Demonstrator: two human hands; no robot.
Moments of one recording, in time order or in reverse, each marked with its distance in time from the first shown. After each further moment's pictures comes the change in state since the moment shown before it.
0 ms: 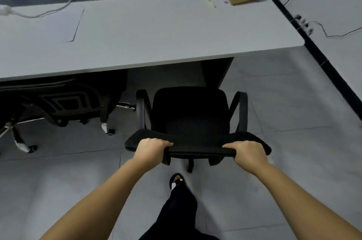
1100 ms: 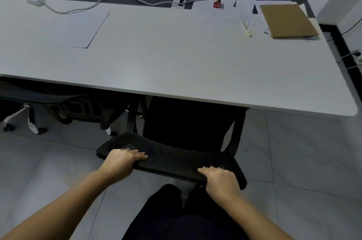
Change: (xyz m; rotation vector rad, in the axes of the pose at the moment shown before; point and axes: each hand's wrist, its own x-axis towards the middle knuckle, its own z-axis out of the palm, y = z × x) left_hand 0.110 -0.066 -0.051 -0.079 0.028 -0.185; right_hand 0.175 0.007 -0.035 0.020 -0.009 -0.313
